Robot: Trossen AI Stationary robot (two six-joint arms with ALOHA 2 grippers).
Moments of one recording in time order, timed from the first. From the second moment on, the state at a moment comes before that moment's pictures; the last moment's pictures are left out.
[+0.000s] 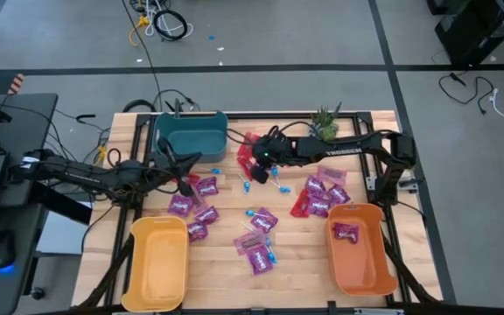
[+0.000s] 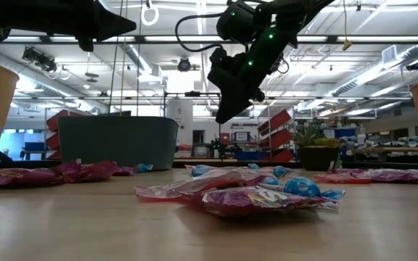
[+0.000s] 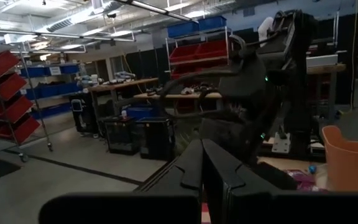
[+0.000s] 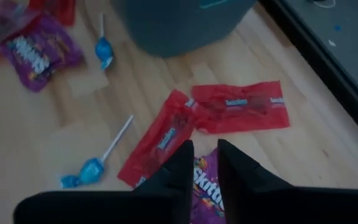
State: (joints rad) left arm -0.14 0.70 0.29 0.61 -0.62 0.20; right arm -0.18 1.80 1.27 -0.36 0.28 0.18
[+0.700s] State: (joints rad) left arm -0.14 0.70 0.29 0.59 -0.62 0.20; right arm -0.16 1.89 1.27 -0.36 0.29 -0.07
